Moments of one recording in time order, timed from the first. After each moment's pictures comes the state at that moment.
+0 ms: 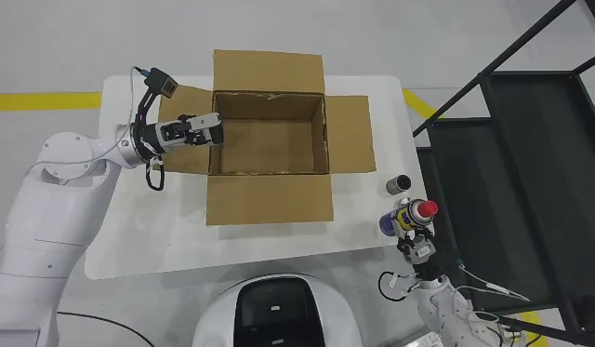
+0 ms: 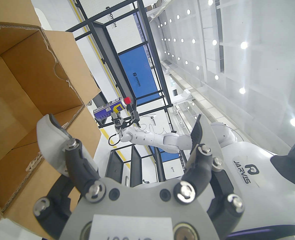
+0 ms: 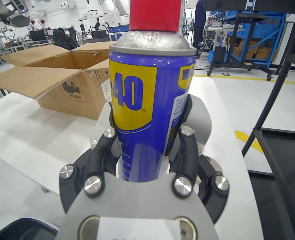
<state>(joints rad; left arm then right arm) 0.83 -1.00 -1.12 -1.35 -0.55 -0.34 -1.13 -1.65 -1.17 1.37 -0.95 -1.37 -0.33 -1.29</state>
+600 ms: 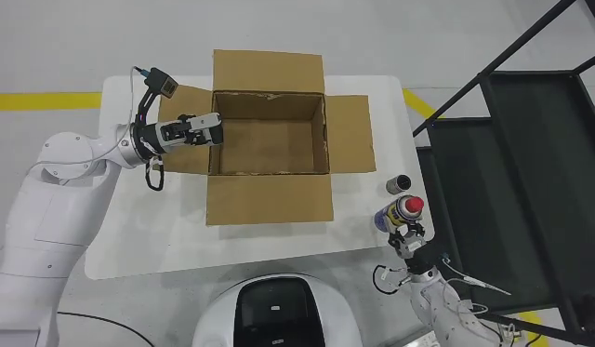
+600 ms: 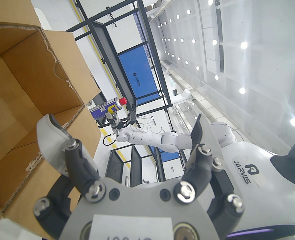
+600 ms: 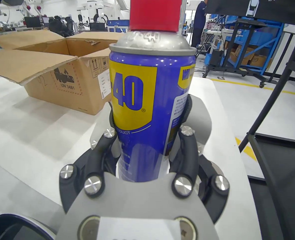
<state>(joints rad) 0.83 -1.00 -1.12 -1.35 -0.55 -0.34 -1.13 -1.60 -1.19 1.33 -0.92 -1.38 -0.25 -1.23</state>
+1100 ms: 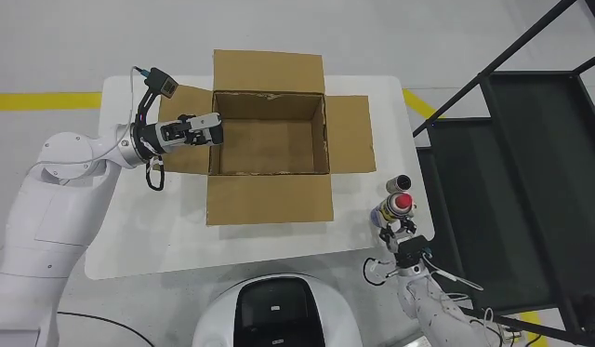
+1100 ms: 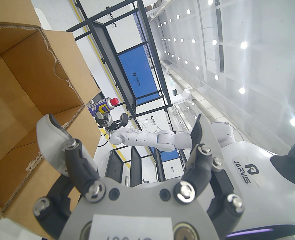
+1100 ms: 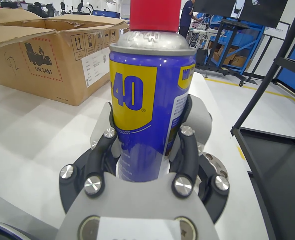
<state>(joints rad) 0.83 -1.00 -1.12 -1.35 -0.55 -0.34 -1.13 -1.44 -1.25 1.23 -0.67 -1.32 -0.12 -1.30</state>
